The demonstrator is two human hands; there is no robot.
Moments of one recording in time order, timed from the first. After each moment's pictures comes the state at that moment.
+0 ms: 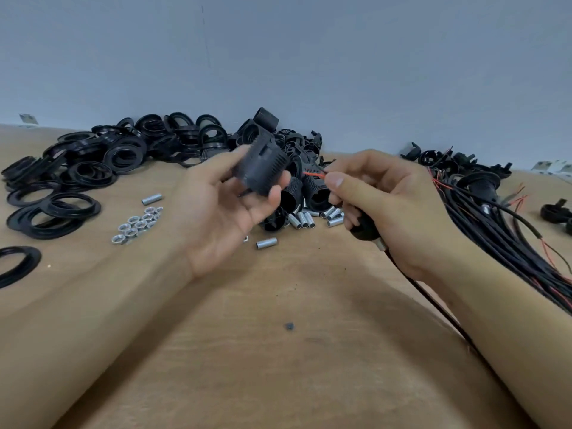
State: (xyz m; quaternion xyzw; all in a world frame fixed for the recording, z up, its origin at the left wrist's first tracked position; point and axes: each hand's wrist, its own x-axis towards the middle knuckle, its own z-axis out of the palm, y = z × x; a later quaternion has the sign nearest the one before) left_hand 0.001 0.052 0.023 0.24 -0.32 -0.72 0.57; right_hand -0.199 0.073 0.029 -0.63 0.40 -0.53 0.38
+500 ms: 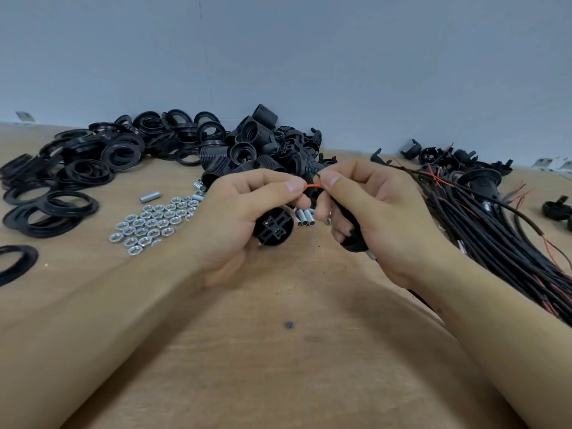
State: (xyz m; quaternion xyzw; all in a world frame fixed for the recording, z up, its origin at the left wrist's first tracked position) left_hand -0.013 0.062 0.014 0.35 -0.55 -0.58 0.48; right_hand -0.187 0.074 0.020 -0.62 0.39 -0.53 0.43
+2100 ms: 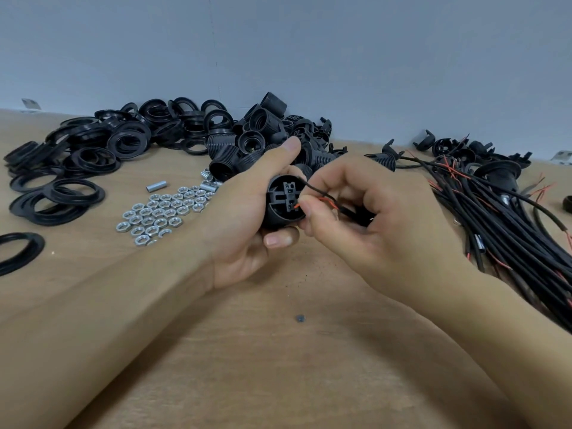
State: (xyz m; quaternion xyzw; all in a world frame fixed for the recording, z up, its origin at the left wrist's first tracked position) left_hand -0.018 0.067 0.019 0.33 -0.44 -0.70 0.46; right_hand -0.171 0.101 0.027 -0.81 0.37 -0.45 0.07
